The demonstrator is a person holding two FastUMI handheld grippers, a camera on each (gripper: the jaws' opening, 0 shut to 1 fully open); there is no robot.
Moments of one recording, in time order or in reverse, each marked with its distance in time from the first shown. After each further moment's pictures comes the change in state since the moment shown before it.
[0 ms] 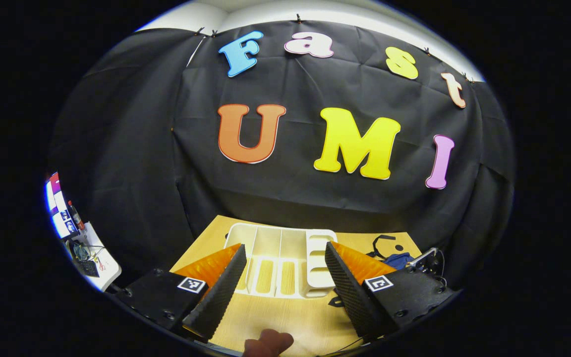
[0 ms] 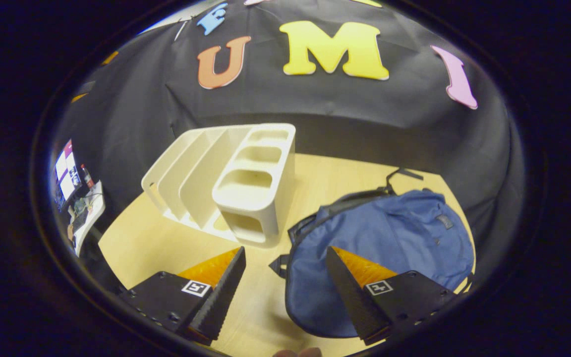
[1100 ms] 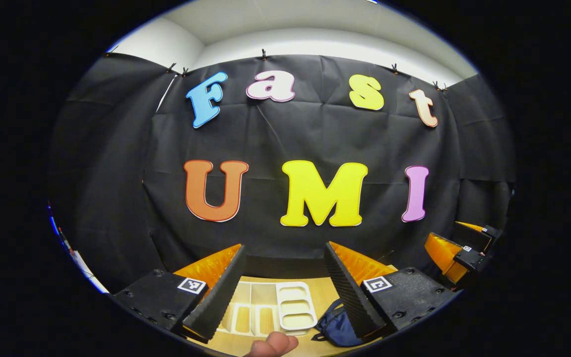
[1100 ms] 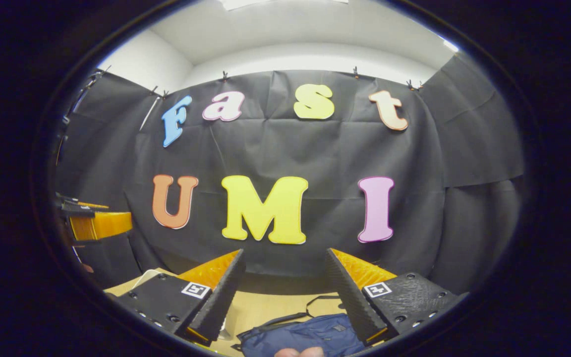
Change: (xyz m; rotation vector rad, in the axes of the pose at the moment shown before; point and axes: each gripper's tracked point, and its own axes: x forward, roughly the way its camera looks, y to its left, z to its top) left arm 0.025 -0.089 0.087 0.052 -0.266 -0.115; right arm -0.224 -0.094 0.264 0.053 -0.668 -0.316
